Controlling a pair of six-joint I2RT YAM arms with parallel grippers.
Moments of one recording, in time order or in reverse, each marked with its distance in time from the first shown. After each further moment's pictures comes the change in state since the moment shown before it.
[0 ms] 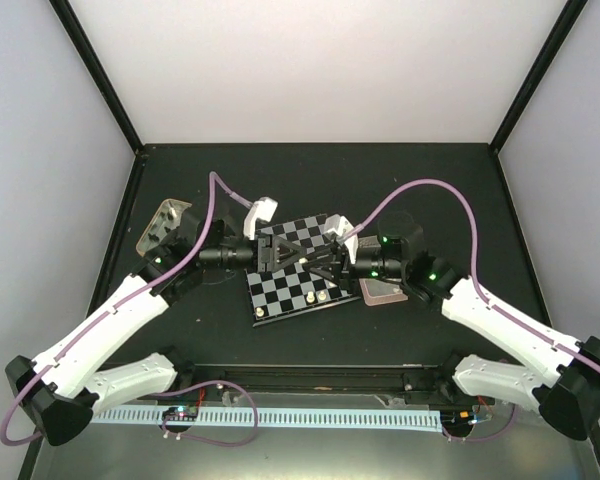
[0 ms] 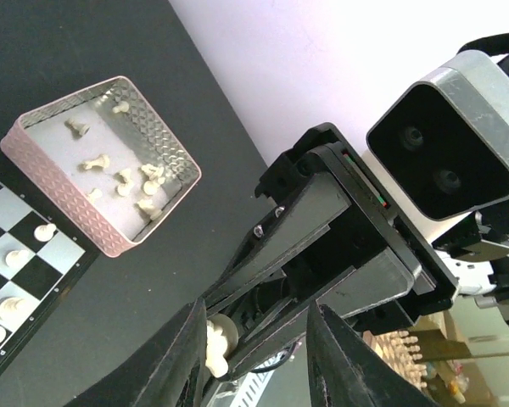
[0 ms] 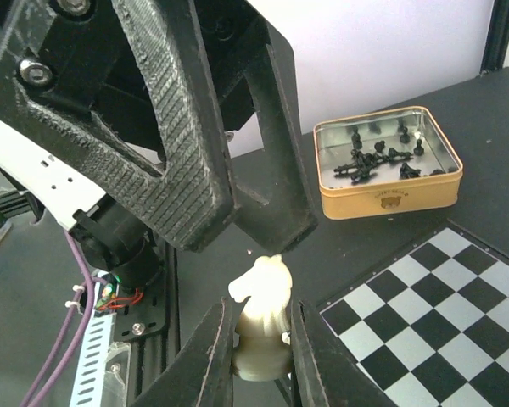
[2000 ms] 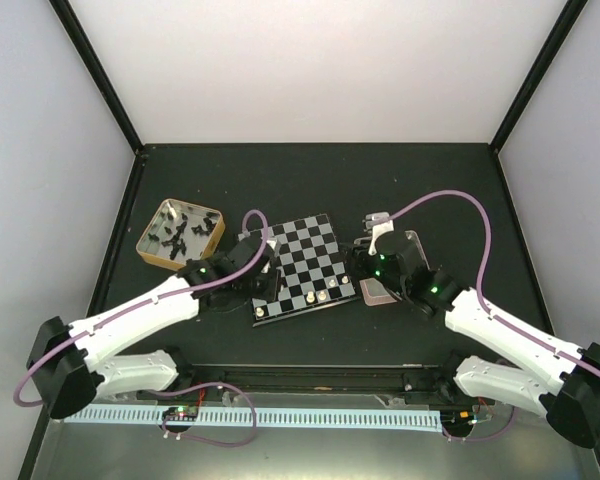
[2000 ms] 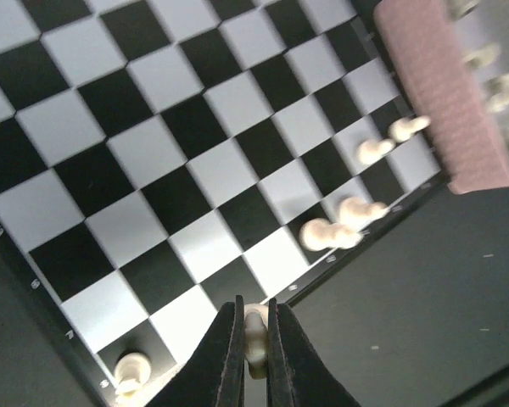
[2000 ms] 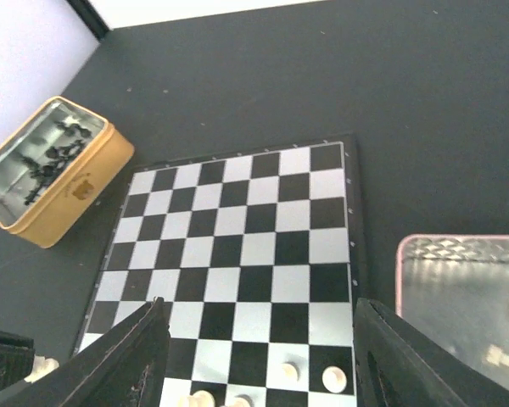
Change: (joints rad) left arm -0.158 0.120 -0.183 -0.189 -0.654 0.051; right arm 0.025 -0.057 -0.120 -0.130 0.814 0.436
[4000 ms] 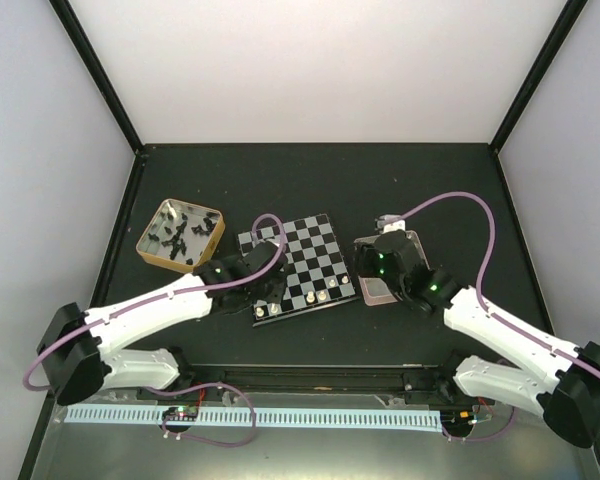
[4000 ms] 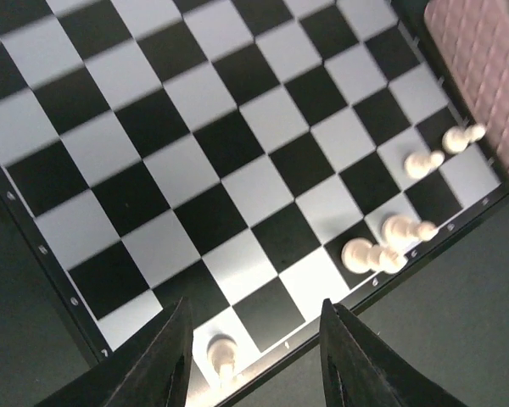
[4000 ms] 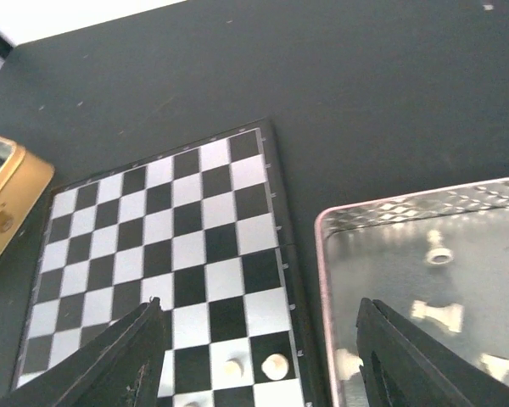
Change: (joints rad) left arm -0.079 0.111 -0.011 -0.010 -0.163 -0.005; right arm -0.023 0.016 -0.014 -0.080 0.122 0.122
